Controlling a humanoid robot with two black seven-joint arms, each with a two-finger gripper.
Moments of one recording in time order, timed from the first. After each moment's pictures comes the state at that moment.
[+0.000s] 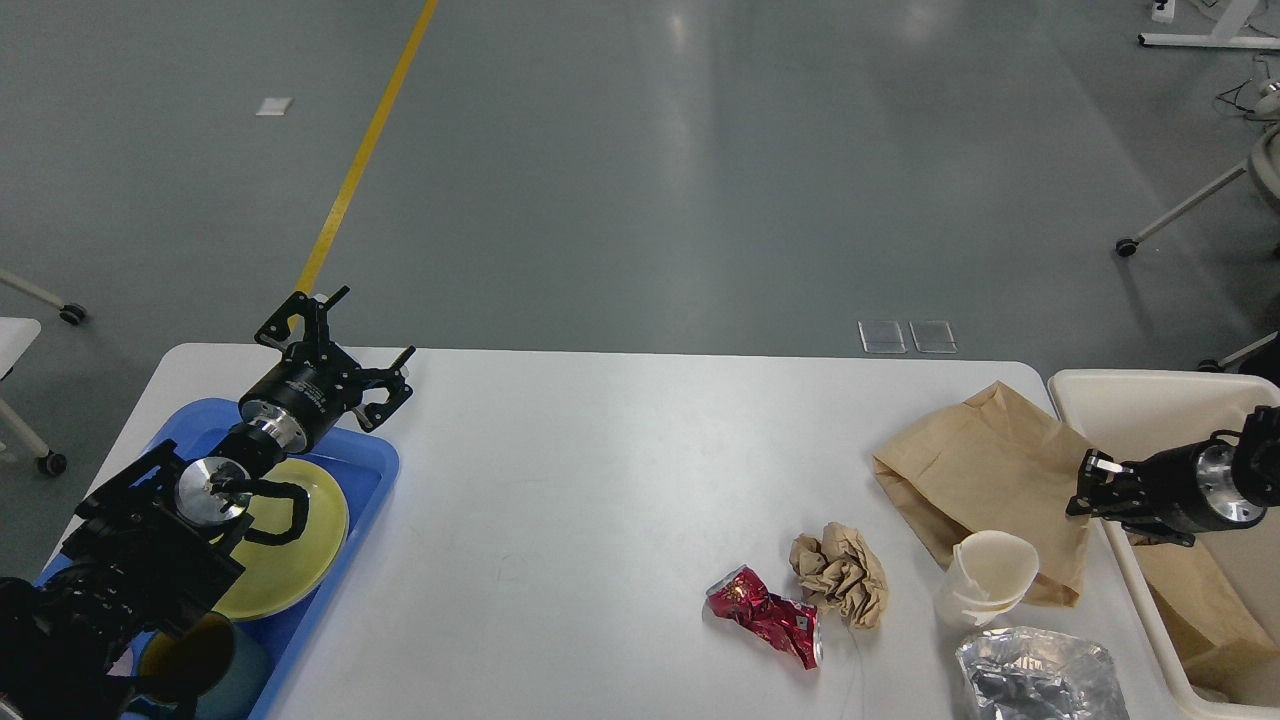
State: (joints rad) left arm -0.76 0.19 -0.77 -0.22 -0.22 -0.64 -0.01; right arm 1.06 -0.57 -0.98 0.47 -0.18 0.61 0.33
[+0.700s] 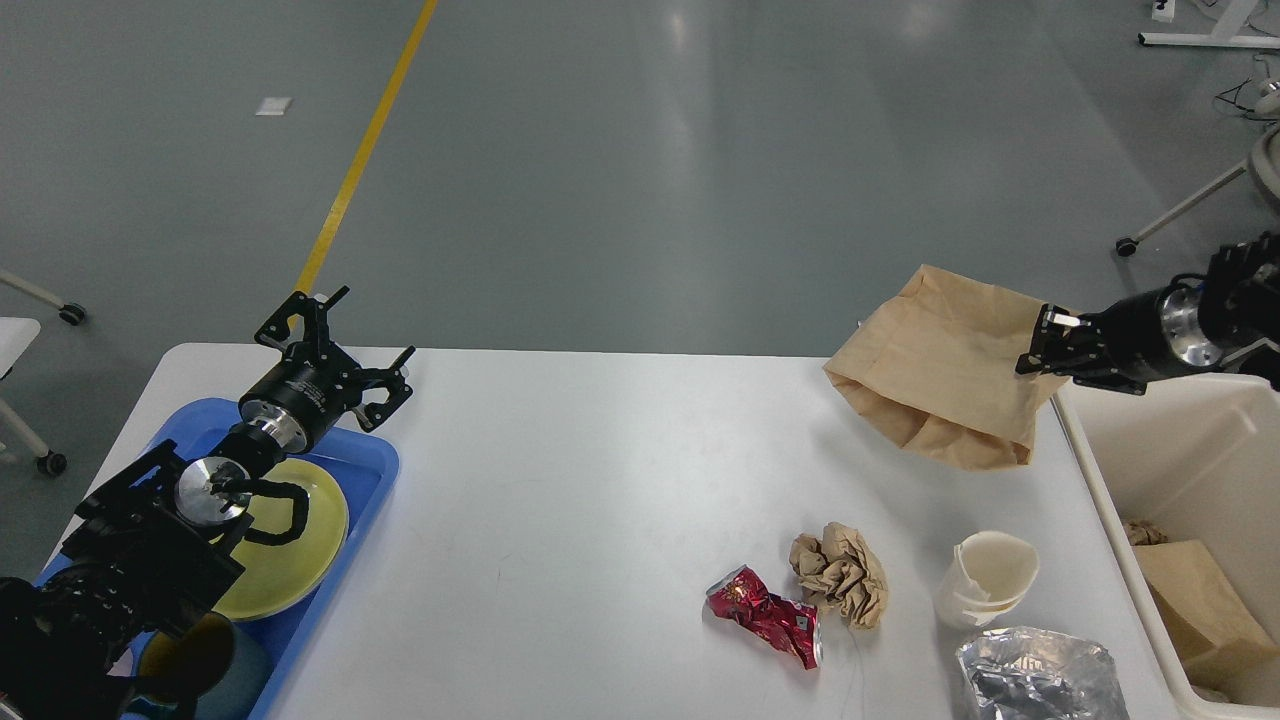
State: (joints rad) left arm -0.76 0.19 -0.77 -0.22 -0.22 -0.64 -0.01; right arm 1.35 -0.51 -1.01 0.47 -0.19 0.72 0.32
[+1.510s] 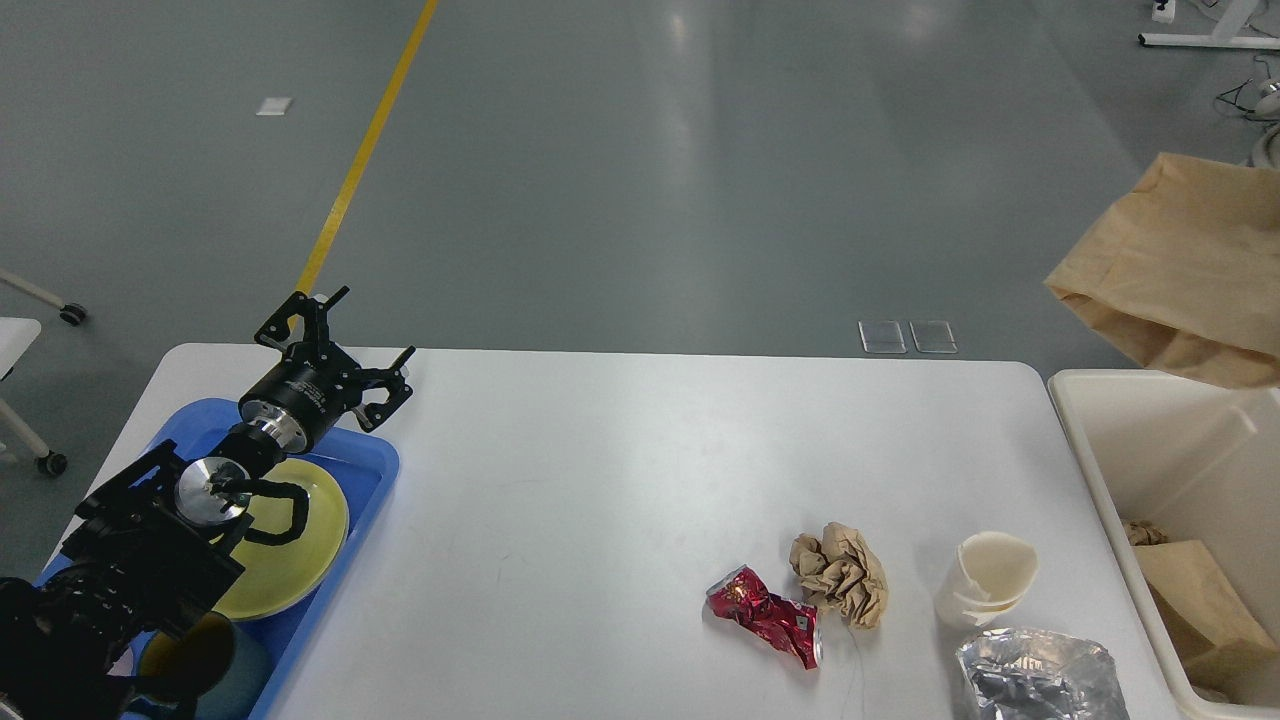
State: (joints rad) left arm -0.76 0.19 -0.77 -0.22 -0.22 -0.64 -0.01; right arm 1.56 -0.73 -1.35 0.37 -0.26 0.69 0.32
